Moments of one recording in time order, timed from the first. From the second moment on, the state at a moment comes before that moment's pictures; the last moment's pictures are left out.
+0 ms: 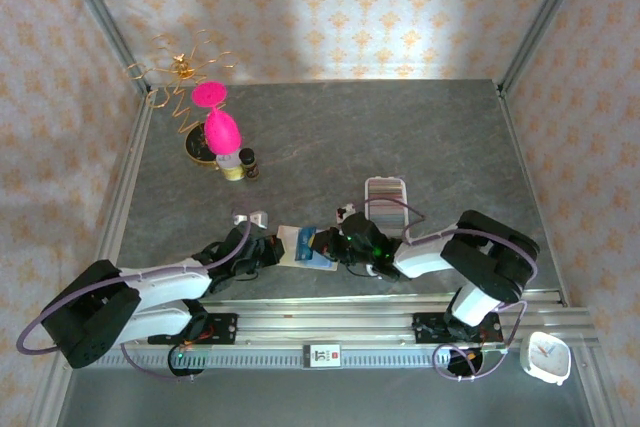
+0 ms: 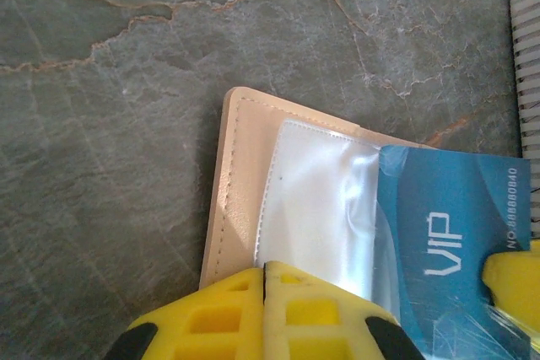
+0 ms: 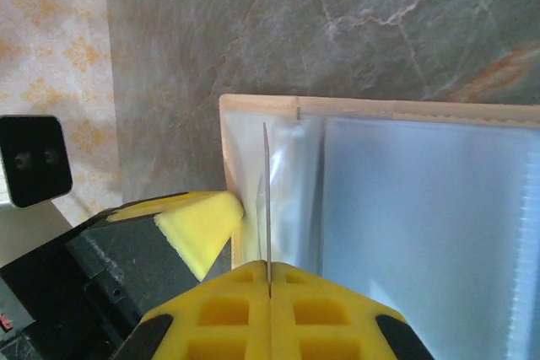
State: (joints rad) left arm -0.67 1.15 0.18 0.23 0.02 -0.91; right arm 0.96 1.61 0.46 0.61 -0.18 1.26
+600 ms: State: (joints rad) left arm -0.67 1.14 0.18 0.23 0.02 -0.93; right arm 0.98 1.60 0.45 0.58 -0.12 1.32
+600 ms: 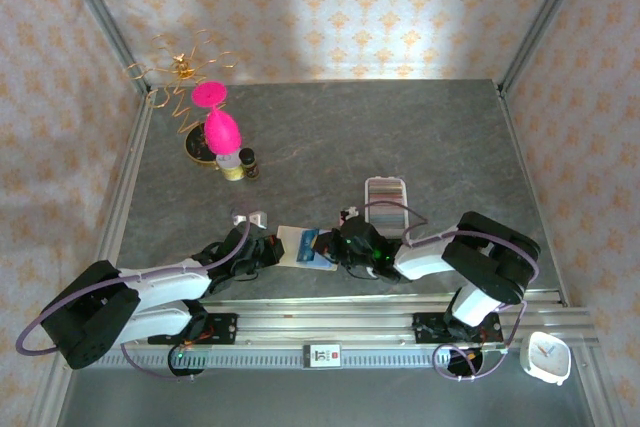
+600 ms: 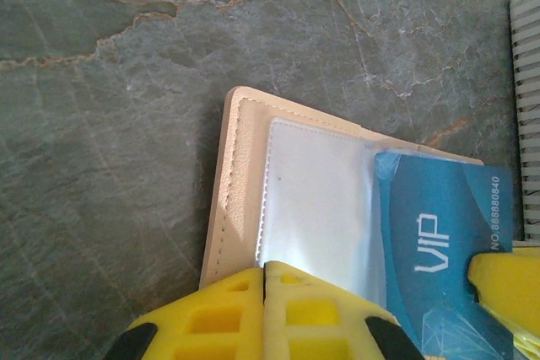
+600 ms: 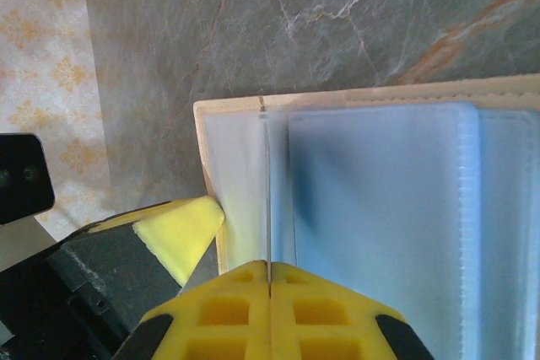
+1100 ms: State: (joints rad) left arm -0.67 1.14 0.18 0.23 0.02 -0.93; right arm 0.99 1.60 0.45 0.60 -0.14 1.33
